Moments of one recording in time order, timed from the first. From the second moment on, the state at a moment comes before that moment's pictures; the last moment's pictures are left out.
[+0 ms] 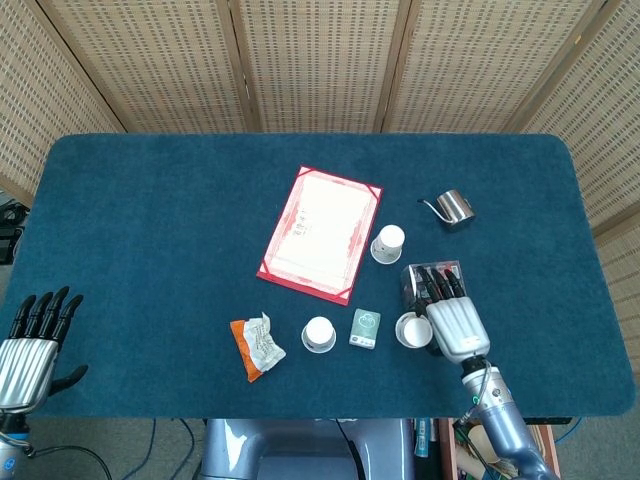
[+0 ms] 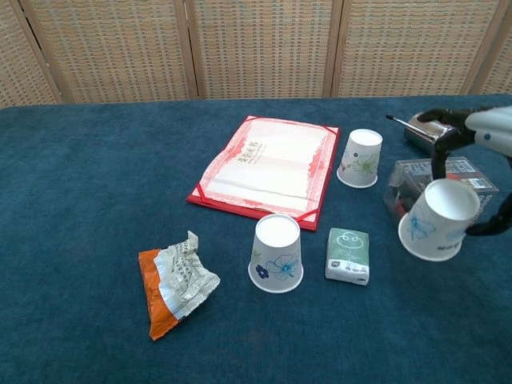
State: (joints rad) left arm -0.04 -1.17 0.01 -1.69 1.59 1.53 0.32; right arm 0.44 -1.32 0.13 -1.94 -1.16 1.22 -0.73
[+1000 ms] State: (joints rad) left arm -0.04 -1.17 0.01 -1.68 1.57 1.52 0.33; right arm 0.72 -1.43 0.32 -1.81 -0.90 1.19 -0.85
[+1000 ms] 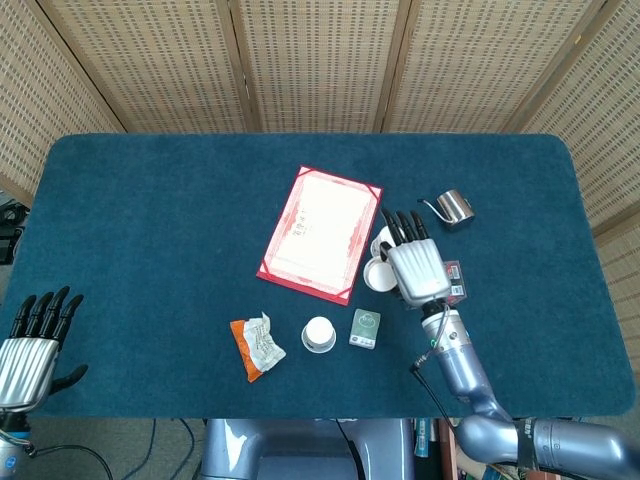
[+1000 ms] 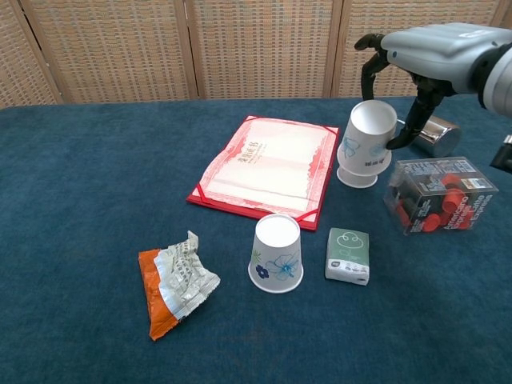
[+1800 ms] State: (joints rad) left arm -0.06 -1.20 -0.01 -1.65 1.54 1.50 0.34; right arm 0.86 -1.52 0.37 -1.47 -0.82 1.05 -0.66
